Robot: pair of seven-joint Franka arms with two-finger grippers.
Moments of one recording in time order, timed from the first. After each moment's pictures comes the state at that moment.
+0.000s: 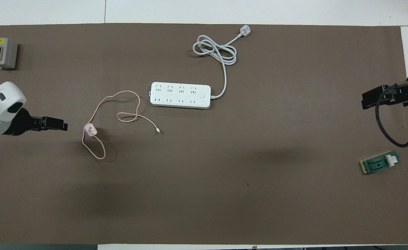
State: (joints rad) left arm 0.07 -0.01 0.02 -2.05 -0.20 1.98 0.26; right arm 0.10 0.04 -0.12 -1.57 -0.03 1.55 -0.03
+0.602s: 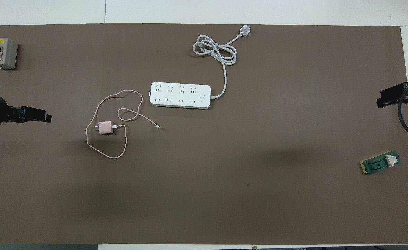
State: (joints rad) left arm 0.09 0.02 0.03 -1.83 -0.16 1.85 0.26; right arm 0.09 0.04 -0.18 -1.57 0.01 1.55 -0.04
